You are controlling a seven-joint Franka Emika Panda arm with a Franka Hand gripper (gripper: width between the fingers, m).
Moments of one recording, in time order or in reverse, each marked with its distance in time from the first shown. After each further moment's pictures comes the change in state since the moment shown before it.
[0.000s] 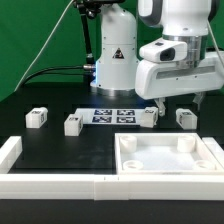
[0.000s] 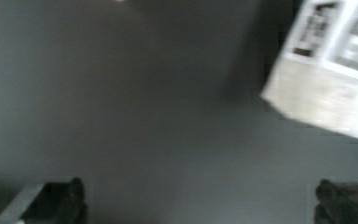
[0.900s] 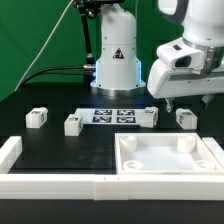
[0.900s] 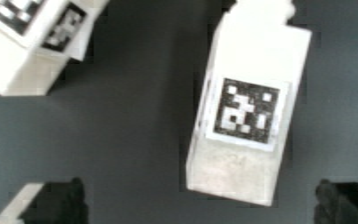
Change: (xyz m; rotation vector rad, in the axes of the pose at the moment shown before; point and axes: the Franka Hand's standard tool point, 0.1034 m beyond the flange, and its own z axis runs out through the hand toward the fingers) arm -0.013 -0.018 0.002 -0.016 -0.285 0.018
